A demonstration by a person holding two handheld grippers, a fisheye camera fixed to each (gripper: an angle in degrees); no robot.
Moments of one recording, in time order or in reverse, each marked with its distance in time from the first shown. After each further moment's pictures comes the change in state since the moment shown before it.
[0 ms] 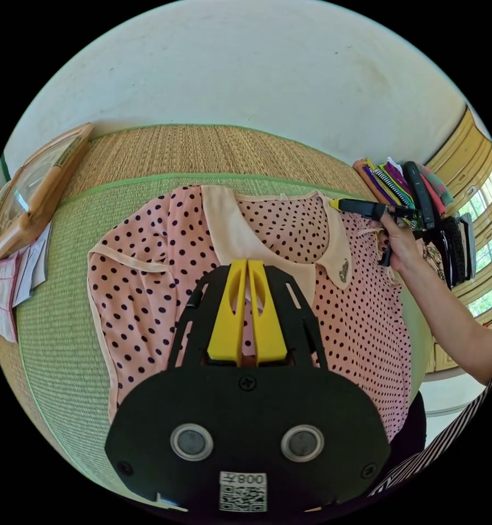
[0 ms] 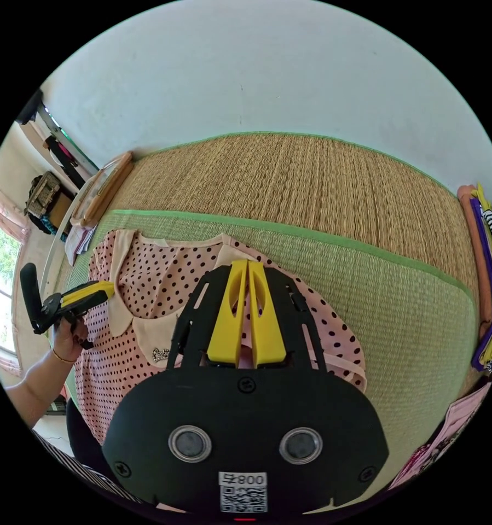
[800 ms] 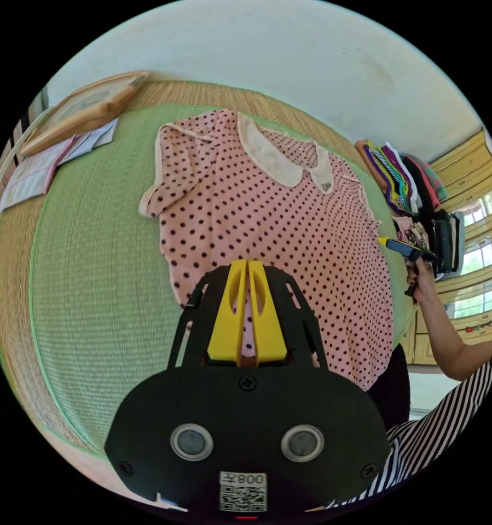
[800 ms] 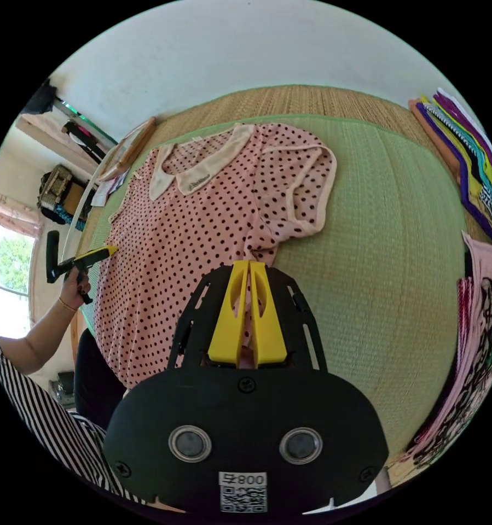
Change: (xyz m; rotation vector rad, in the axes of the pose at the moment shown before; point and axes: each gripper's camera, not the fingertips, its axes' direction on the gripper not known) left arm -0.052 0.178 -0.022 -0.174 0.022 -0.169; right arm 0.036 0.235 -0.098 -0.132 -0.061 0.090
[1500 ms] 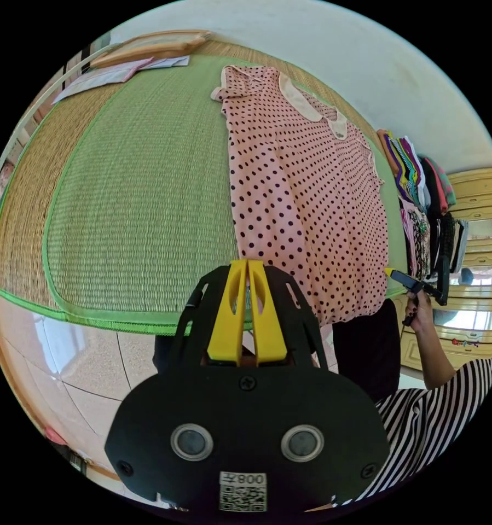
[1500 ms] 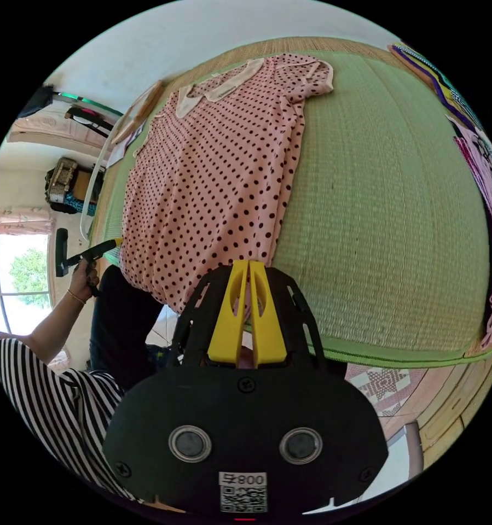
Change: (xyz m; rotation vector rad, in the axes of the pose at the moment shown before) left arm -0.048 0.136 0.054 -0.097 0.010 -0.165; right arm -0.014 0.186 -0.038 -0.175 -0.095 0.083
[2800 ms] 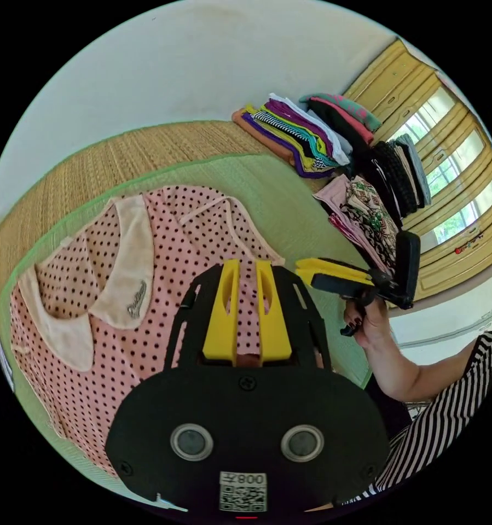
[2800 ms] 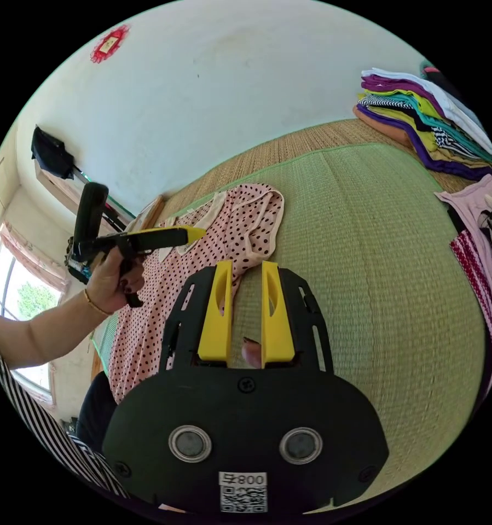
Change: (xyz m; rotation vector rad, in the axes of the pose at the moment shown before) left arm 0.264 -0.352 0.390 0.082 0.113 0.718; right arm 0.112 -0.085 -0.108 0.558 -0.109 0.013
